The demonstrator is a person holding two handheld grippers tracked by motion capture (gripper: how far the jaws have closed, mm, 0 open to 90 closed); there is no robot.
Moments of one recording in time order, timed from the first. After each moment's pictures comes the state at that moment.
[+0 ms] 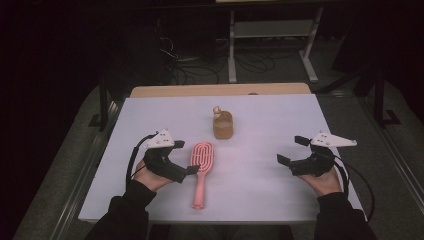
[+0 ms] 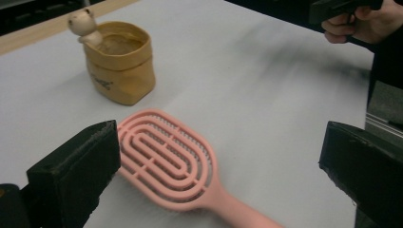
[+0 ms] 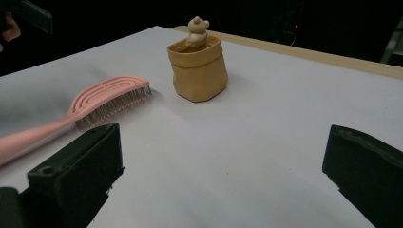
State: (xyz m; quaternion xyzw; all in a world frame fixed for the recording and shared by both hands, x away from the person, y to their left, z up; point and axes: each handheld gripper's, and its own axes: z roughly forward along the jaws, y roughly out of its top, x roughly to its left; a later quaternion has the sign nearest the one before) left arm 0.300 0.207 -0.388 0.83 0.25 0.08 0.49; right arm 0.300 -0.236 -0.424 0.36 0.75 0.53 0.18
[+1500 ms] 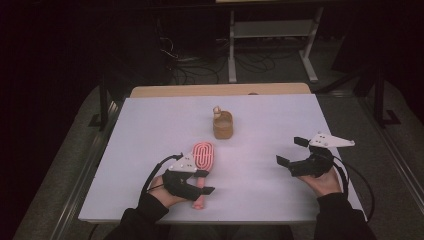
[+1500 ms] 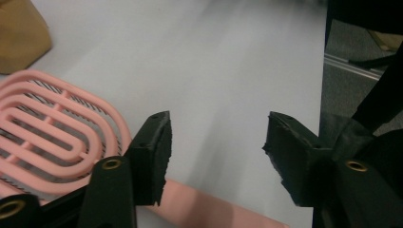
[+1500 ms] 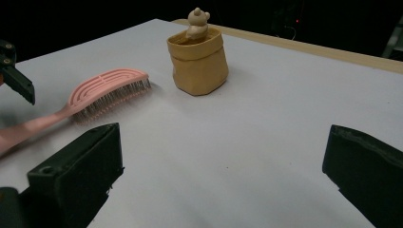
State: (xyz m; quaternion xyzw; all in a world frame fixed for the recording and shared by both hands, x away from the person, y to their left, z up) left arm 0.273 0.169 -0.430 0.89 0.17 0.03 0.43; right arm 0.300 -0.235 -0.427 0.36 0.75 0.52 0.18
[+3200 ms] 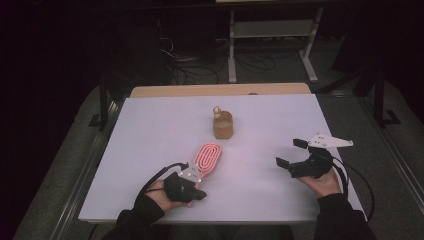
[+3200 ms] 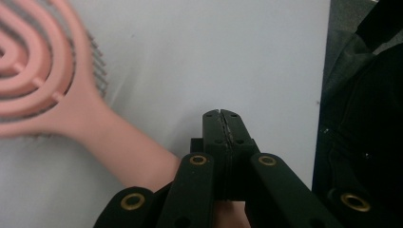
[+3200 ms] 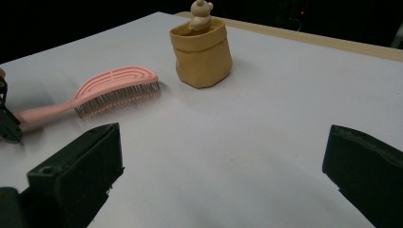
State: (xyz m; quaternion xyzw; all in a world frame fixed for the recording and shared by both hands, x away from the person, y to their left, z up) left arm 0.275 0.171 -0.453 0.94 0.13 -0.02 0.31; right arm 0.300 -0.235 -0.430 0.36 0.76 0.52 0.16
